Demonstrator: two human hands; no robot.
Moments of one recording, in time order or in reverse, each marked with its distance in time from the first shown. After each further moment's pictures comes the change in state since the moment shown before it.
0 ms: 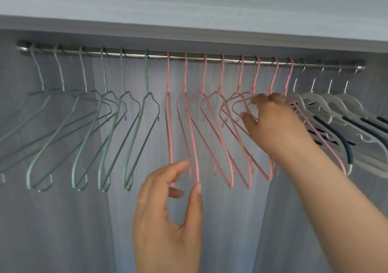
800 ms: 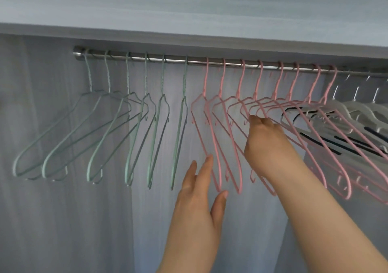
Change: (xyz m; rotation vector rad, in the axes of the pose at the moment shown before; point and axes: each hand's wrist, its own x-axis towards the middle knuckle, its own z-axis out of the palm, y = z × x) left_hand 0.012 -0.041 -0.024 0.137 -0.418 -0.130; right_hand -0.020 -0.077 0.025 -0.048 -0.238 -0.002
